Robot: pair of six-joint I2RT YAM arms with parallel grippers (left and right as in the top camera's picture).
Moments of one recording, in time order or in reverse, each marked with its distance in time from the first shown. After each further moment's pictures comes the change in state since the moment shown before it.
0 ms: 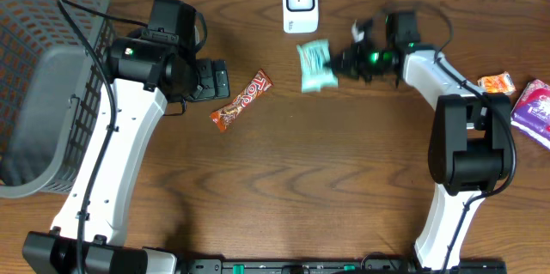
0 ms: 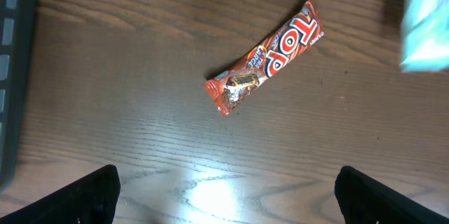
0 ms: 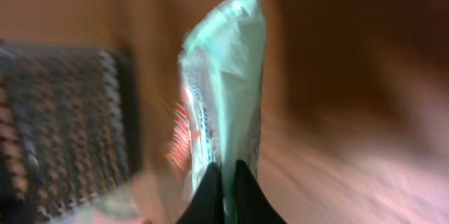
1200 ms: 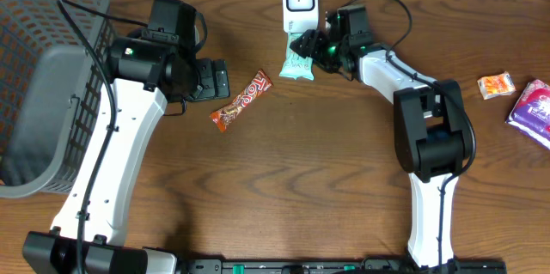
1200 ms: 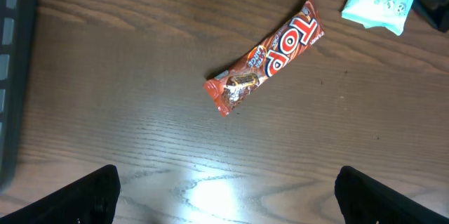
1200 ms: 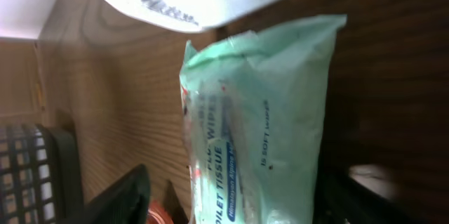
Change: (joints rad) left arm 0.000 0.000 0.000 0.000 0.000 0.000; right arm 0.179 0.173 0.085 0.211 0.384 0.215
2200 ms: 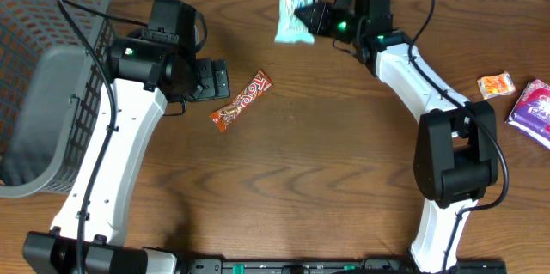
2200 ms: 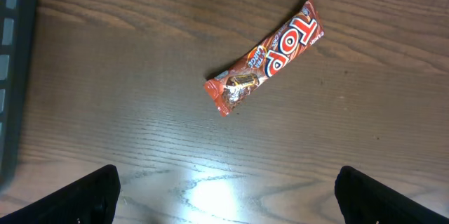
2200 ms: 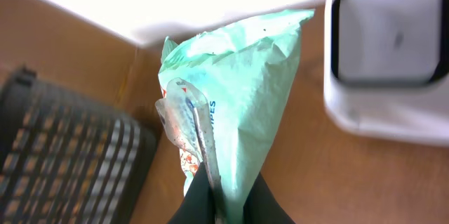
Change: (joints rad) left arm 0.000 0.000 0.000 0.000 0.000 0.000; right arm -0.008 -0.233 -0.016 0.174 -0.053 -0.134
